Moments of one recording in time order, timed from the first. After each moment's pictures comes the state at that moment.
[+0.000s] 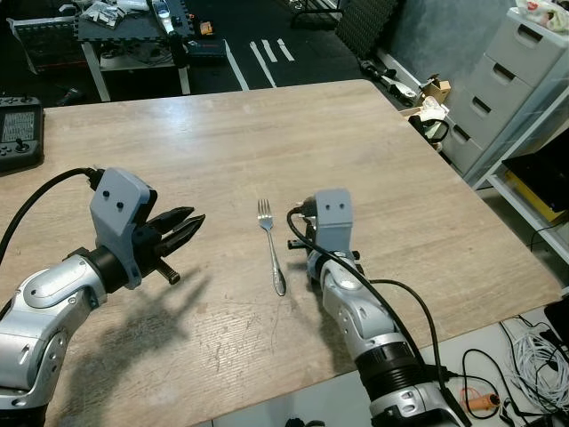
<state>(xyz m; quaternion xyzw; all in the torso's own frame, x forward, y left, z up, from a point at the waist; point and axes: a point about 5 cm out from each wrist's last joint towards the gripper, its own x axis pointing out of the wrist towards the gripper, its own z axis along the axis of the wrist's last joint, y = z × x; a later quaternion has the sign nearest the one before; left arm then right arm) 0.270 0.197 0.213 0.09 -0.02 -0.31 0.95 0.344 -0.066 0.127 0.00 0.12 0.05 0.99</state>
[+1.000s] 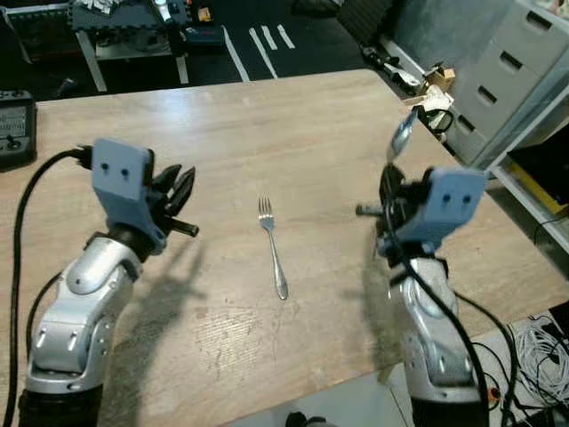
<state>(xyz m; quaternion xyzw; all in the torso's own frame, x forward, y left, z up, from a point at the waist) 0.287 0.169 0.229 0.01 -0.11 -0.13 0.99 0.288 -0.137 0.196 0.04 -0.16 0.00 0.99</state>
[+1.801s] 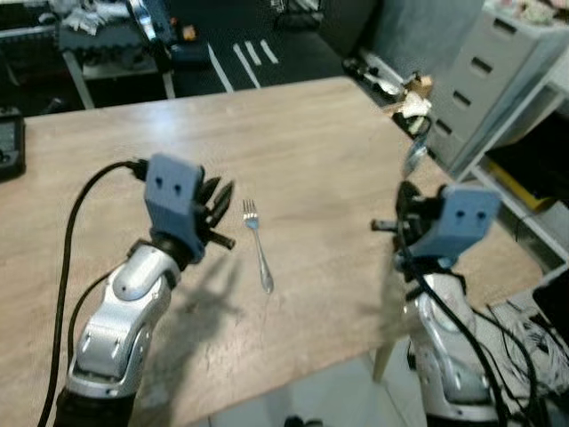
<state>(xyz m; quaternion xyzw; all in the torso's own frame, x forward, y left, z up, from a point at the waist) 0.290 0.136 0.217 0.04 -0.10 -0.18 0.98 0.286 -0.150 0.198 0.03 -0.16 -0.02 0.99</state>
